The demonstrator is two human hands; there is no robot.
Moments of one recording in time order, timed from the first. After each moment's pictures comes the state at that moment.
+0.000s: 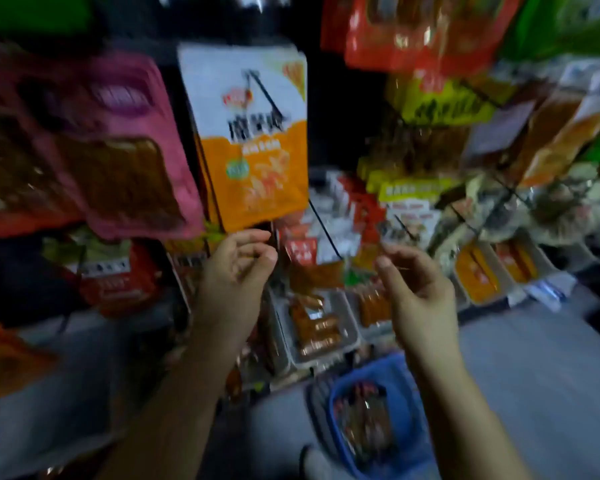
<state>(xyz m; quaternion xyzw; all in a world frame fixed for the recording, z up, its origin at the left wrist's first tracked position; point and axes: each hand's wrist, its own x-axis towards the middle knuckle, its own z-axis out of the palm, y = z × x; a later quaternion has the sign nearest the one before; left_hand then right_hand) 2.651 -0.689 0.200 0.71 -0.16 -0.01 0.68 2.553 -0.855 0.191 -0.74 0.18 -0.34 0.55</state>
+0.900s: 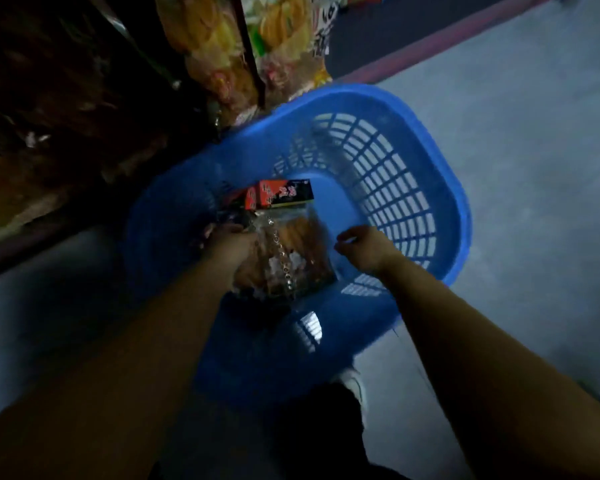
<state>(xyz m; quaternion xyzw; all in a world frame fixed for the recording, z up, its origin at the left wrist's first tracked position) 2.531 -0.972 -0.579 0.75 0.13 -0.48 0.44 2.402 -1.134 -0.569 -0.76 0.46 0.24 0.40</state>
